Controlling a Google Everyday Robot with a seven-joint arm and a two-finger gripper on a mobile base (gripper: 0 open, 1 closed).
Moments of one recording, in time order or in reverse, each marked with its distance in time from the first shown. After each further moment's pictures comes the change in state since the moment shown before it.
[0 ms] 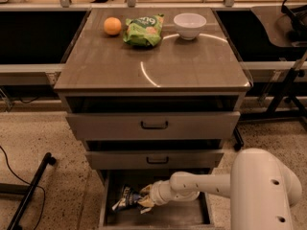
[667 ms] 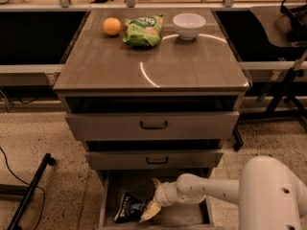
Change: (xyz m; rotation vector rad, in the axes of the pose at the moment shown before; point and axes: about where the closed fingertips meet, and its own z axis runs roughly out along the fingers) arm 0.015 -0.004 -0.007 0.010 -0.026 0.042
